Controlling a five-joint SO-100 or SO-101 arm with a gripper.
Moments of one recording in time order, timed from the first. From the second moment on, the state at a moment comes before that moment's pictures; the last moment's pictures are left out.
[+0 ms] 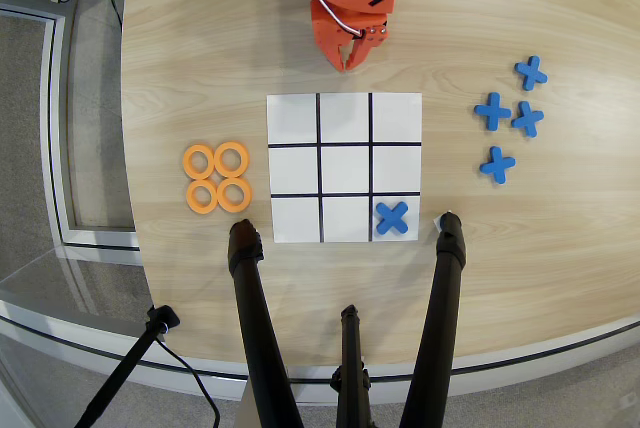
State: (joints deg) arm -0.5 192.7 180.4 74.5 -94.8
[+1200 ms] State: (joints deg) arm 2.3 167.0 153.2 77.4 -87.5
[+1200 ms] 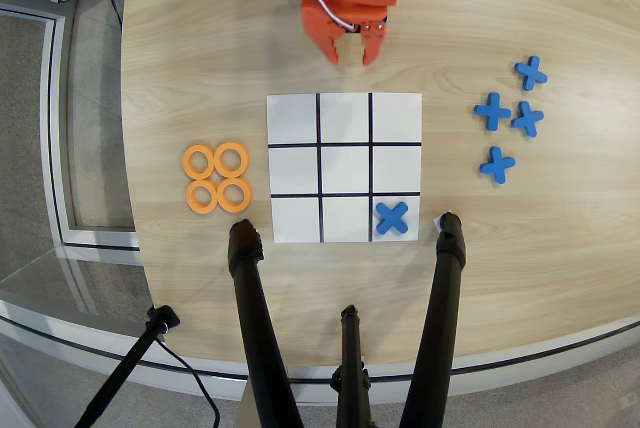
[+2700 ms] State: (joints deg) arm 24.7 92.6 103.7 54.2 -83.5
